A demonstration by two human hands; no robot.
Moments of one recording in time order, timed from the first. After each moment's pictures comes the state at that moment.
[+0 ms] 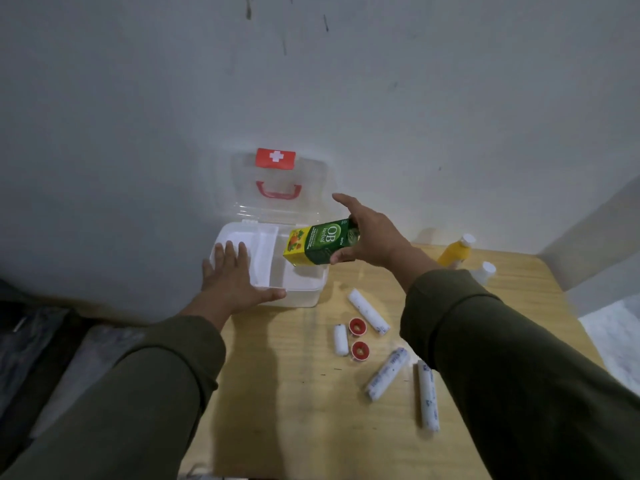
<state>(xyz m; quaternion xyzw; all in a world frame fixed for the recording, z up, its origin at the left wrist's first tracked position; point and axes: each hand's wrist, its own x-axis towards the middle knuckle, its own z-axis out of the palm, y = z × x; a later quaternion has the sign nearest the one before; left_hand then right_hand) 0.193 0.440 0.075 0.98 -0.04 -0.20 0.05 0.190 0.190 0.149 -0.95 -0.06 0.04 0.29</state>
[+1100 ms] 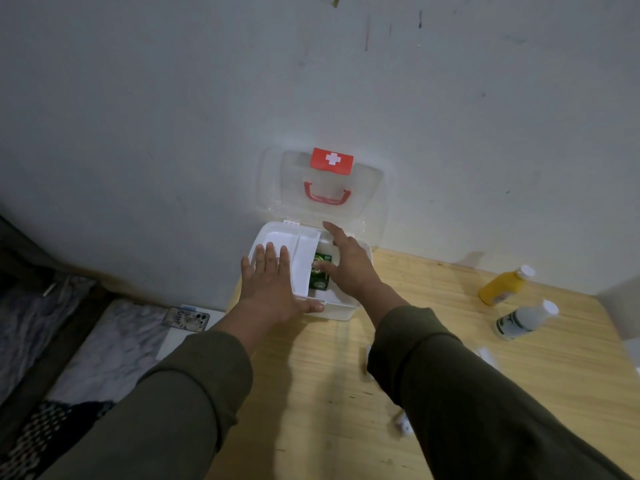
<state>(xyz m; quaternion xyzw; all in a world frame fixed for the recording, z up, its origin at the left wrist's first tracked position) 0.189 0.441 0.068 0.98 -0.04 -0.18 0.04 0.217 0.293 0.081 -0.93 -0.01 0.07 0.37</state>
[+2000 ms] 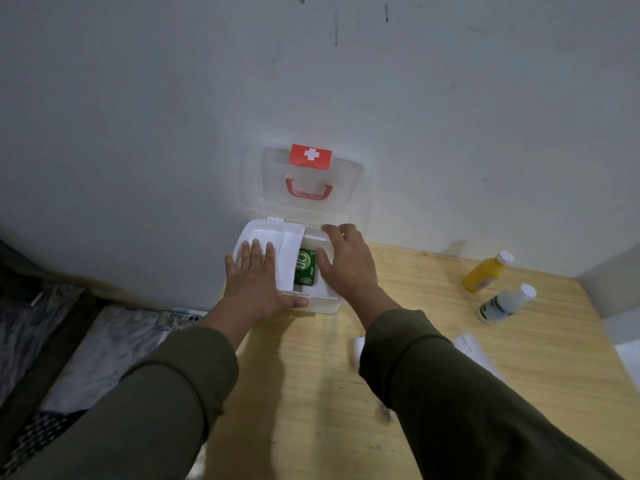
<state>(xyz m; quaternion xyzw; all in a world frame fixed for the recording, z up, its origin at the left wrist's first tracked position) 0.191 0.444 0.067 0.98 -0.04 -0.18 0.03 0.205 0.279 0.080 -0.97 -0.04 -0.08 0.23</state>
